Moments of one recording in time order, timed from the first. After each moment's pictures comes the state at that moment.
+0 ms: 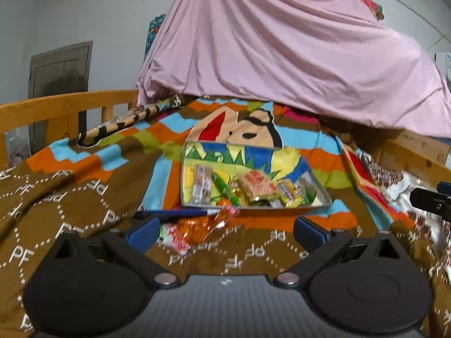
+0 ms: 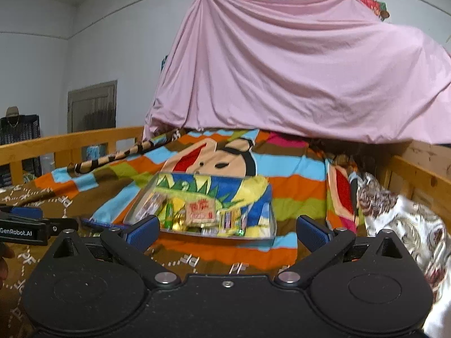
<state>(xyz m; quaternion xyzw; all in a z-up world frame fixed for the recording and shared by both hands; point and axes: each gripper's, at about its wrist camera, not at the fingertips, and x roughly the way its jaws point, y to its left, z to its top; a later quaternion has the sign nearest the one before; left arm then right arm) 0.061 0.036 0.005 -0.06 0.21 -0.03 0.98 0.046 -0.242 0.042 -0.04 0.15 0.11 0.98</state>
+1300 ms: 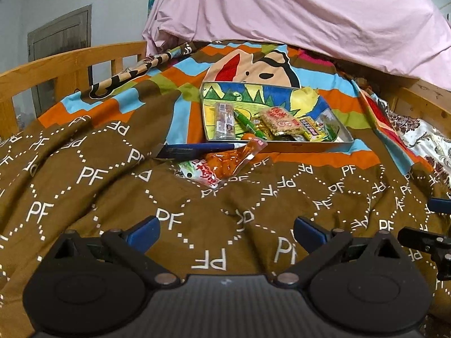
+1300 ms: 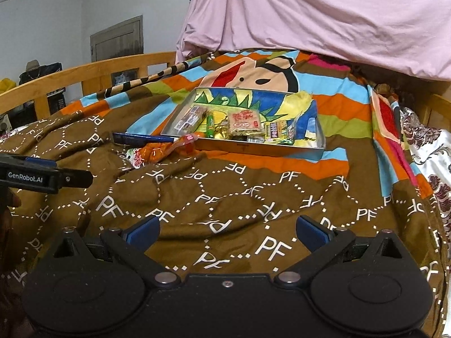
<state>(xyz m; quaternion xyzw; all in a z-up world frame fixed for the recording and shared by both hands) 0.055 0.062 -0.027 -0.03 0.32 -0.02 0.95 0.042 -0.207 -0.026 -0.05 0.30 0.17 0.94</state>
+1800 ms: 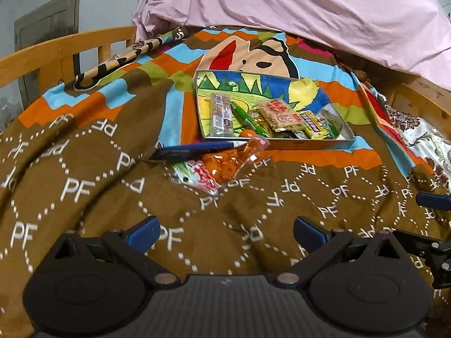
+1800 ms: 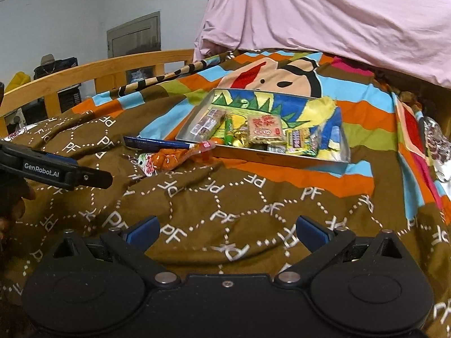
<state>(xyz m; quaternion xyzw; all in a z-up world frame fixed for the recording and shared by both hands) 0.097 0.078 -0.026 -0.04 0.36 -0.04 0.93 0.075 -0.188 -0.021 -0.06 0.30 0.21 0.93</state>
